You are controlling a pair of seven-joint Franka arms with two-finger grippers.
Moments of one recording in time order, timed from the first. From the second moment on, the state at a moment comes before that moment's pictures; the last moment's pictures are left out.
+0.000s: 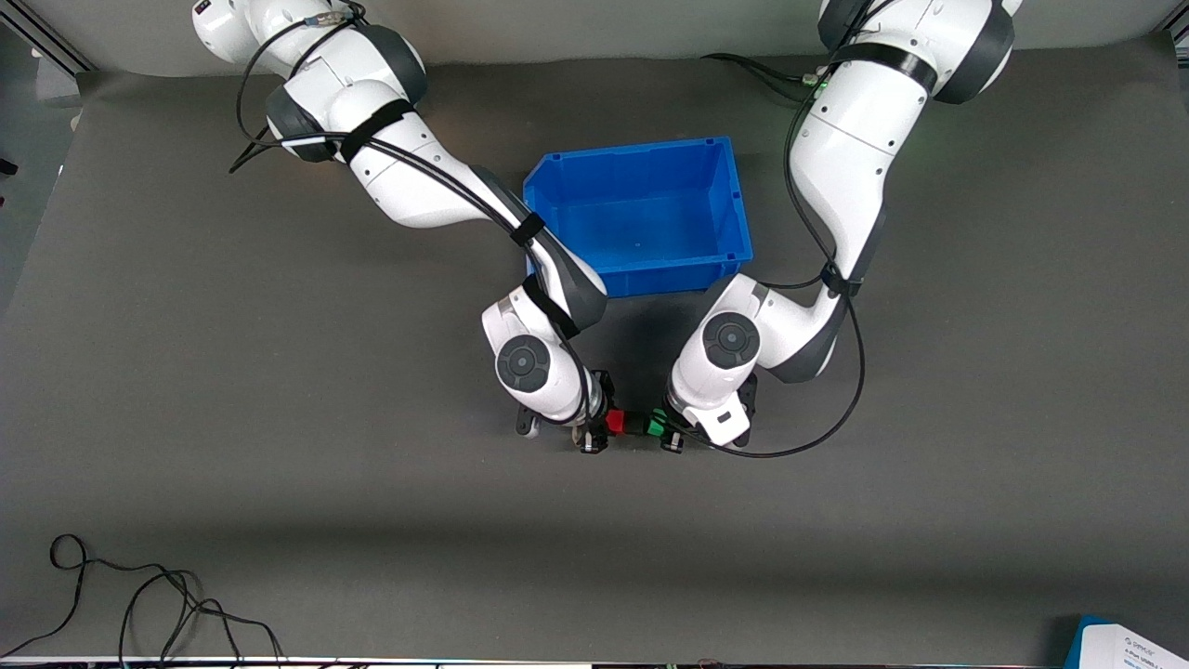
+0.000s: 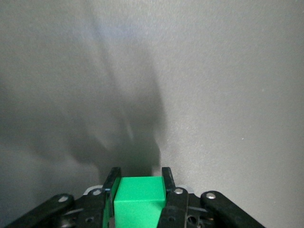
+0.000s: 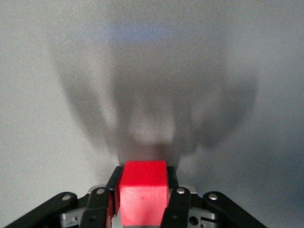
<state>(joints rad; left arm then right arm) -0.48 0.85 -0.11 -1.48 -0.01 2.51 -1.86 0.62 1.11 0.02 -1.03 0.24 2.30 2.21</state>
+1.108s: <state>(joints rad) -0.40 0.75 -0.05 -1.34 0.06 2.19 -1.66 0.44 0.81 -0.01 -1.15 0.23 1.91 1.71</state>
